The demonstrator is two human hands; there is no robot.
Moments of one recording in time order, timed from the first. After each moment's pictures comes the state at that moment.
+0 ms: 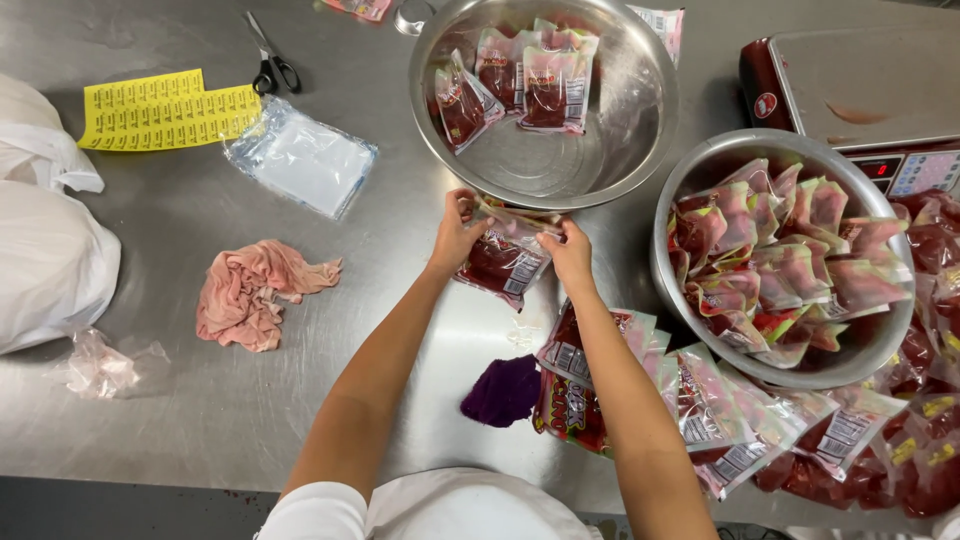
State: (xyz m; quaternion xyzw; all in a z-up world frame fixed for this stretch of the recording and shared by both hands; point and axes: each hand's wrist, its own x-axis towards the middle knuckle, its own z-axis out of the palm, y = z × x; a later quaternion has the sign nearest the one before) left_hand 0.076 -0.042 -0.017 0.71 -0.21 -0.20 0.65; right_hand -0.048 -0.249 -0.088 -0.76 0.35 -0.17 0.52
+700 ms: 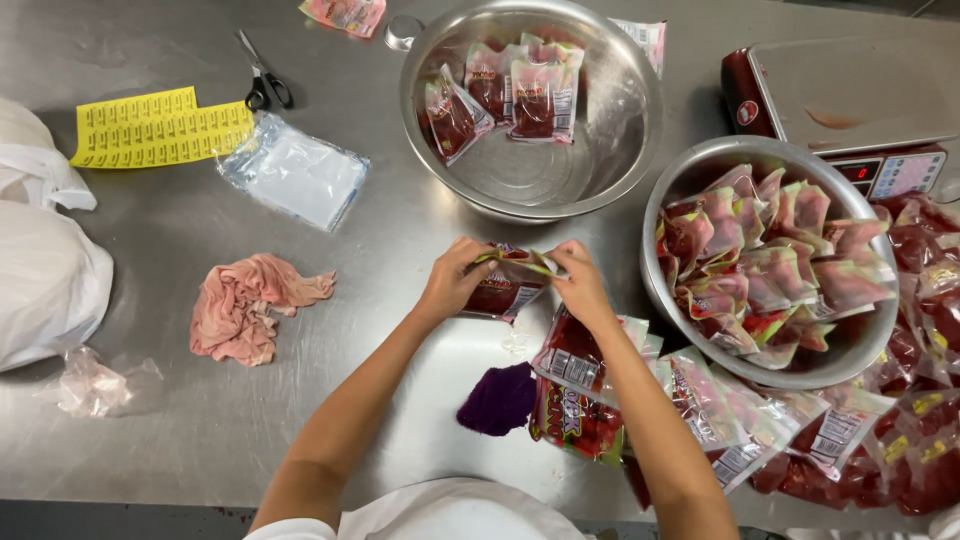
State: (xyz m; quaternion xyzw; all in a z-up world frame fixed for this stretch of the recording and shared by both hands) left_hand 0.023 -0.005 0.045 0.68 -0.42 -0.07 0.59; right_hand -0.105 -0.227 -0.006 -0.89 0.13 -0.17 0.41
